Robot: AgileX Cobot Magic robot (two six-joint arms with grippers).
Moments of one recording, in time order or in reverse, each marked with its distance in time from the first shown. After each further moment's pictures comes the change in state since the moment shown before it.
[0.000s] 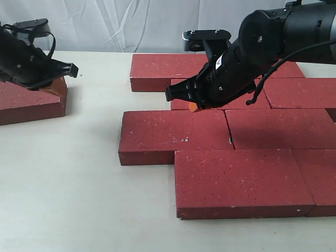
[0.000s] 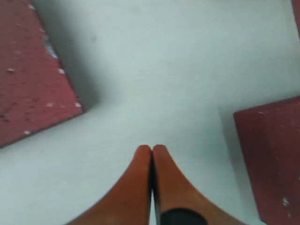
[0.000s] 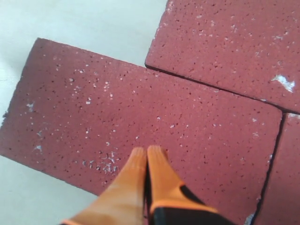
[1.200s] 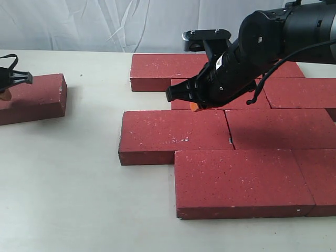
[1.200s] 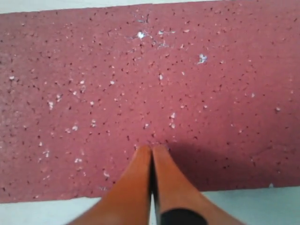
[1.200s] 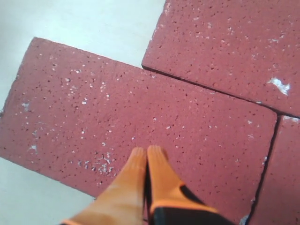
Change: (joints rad) left arm 0.191 0.129 0.000 0.428 -0.214 -0.377; right arm 0.000 0.000 0.000 -0.018 -0.002 0.000
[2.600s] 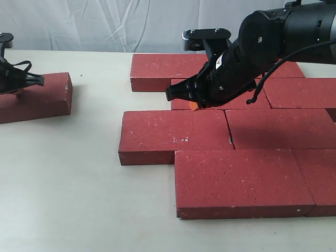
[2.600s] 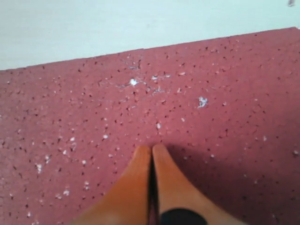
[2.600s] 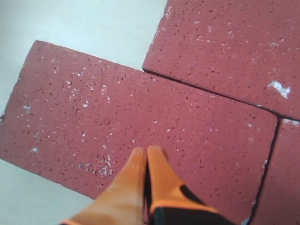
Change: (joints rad) left arm -0.036 0.085 -0.009 0.000 -0.193 0.074; right arm 0.000 0.000 0.000 -0.002 -0.009 0.000
